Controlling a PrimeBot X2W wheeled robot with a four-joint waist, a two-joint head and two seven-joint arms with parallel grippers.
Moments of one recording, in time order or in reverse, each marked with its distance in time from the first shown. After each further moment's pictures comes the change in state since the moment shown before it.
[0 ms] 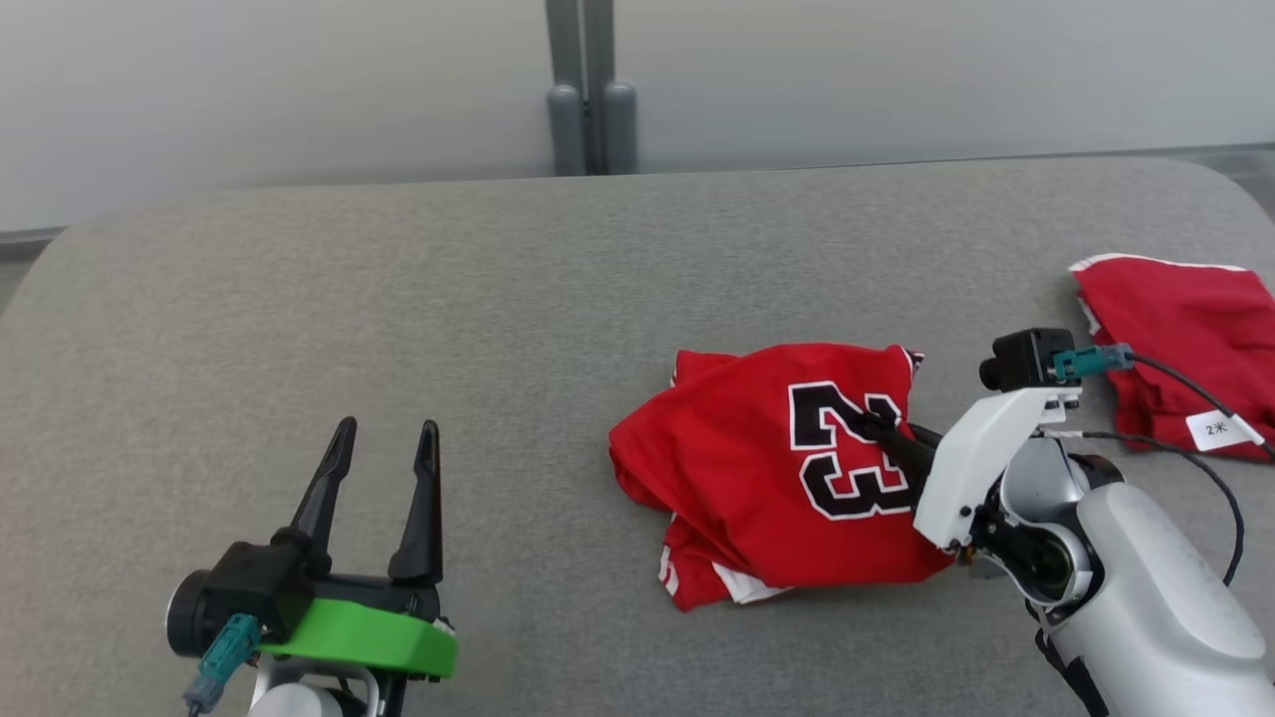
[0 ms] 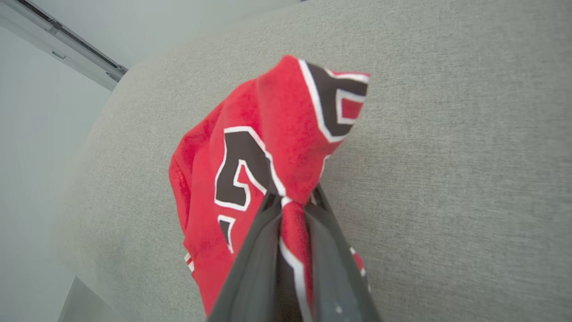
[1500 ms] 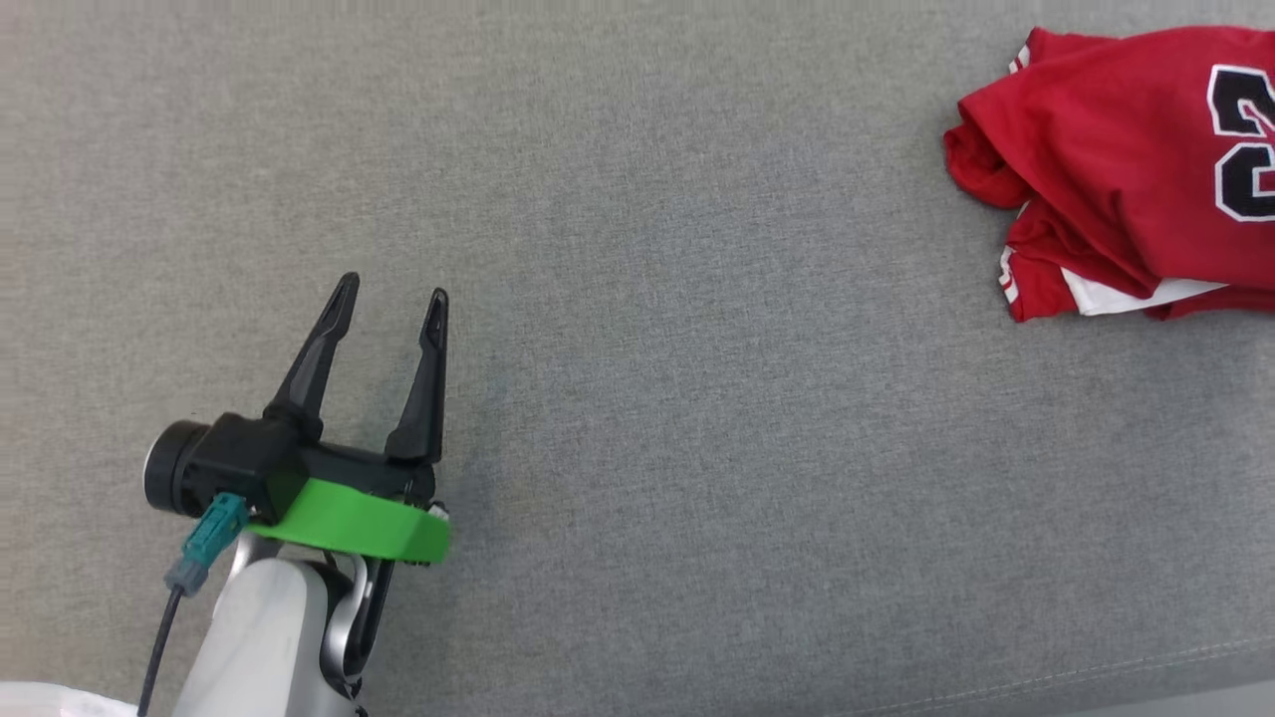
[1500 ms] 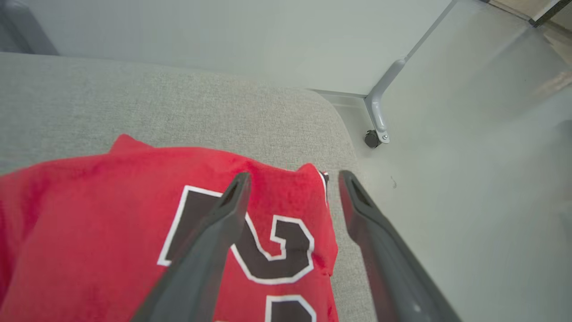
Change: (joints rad) left arm -0.231 0.078 -0.092 0.019 -0.016 -0.001 0.000; right arm -0.602 -0.431 0.053 0.479 -0.273 0.000 -0.278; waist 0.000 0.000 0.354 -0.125
